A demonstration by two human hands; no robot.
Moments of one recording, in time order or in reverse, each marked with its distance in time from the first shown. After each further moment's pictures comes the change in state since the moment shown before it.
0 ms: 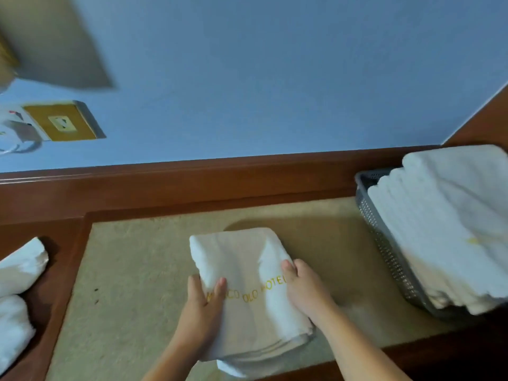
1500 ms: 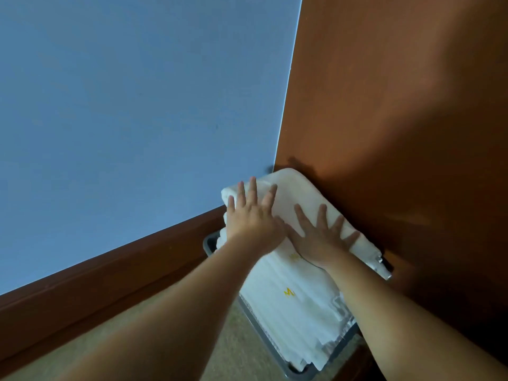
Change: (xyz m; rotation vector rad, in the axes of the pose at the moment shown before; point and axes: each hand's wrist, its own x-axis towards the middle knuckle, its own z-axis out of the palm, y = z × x) left_hand -0.003 0.389 0.423 0.899 -0.180 1.038; right_hand 0.083 0.121 -0.440 -0.438 0.436 0.287
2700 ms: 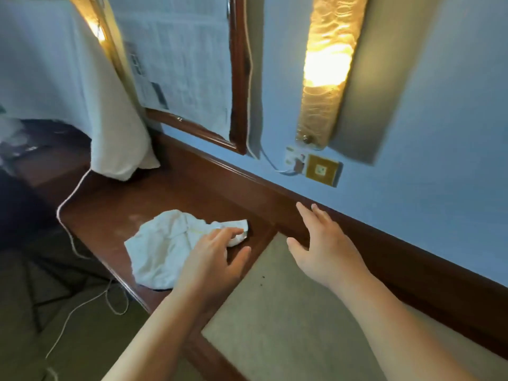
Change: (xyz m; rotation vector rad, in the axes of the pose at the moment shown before) left_hand -0.673 -0.369 -0.219 -0.084 0.641 -1.068; right_hand -0.521 -0.482 0.141 0.009 -0.253 -1.452
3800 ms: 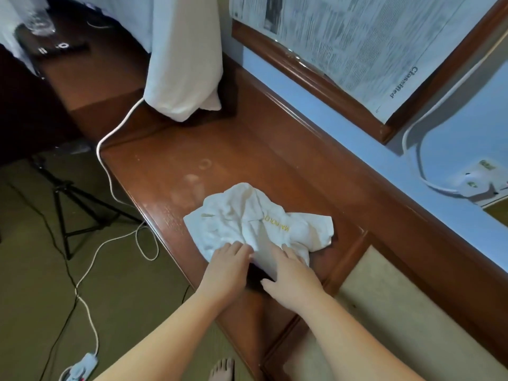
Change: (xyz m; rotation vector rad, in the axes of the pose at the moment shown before) left_hand 0.080 -0.384 0.039 0.115 -0.073 -0.069; right_hand 0.182 -0.214 0.311 -0.148 -0.652 0.002
